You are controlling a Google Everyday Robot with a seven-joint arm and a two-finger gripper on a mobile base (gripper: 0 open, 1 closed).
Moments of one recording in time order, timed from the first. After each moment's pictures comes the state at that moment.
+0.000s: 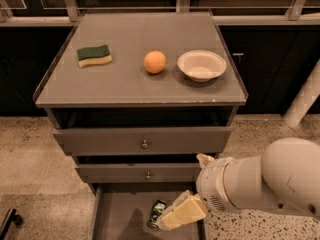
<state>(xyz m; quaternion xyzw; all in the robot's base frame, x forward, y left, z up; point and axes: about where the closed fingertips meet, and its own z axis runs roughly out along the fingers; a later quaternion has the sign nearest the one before) 0.359 -0.061 0.760 -0.41 0.84 0.20 0.30</state>
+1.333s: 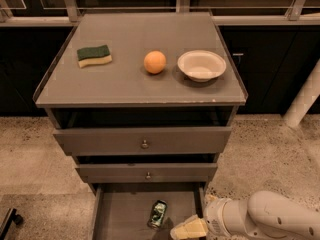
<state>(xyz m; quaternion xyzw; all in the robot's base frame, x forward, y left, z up) 0.376 -0.110 0.530 -0.28 0.89 0.26 0.26</state>
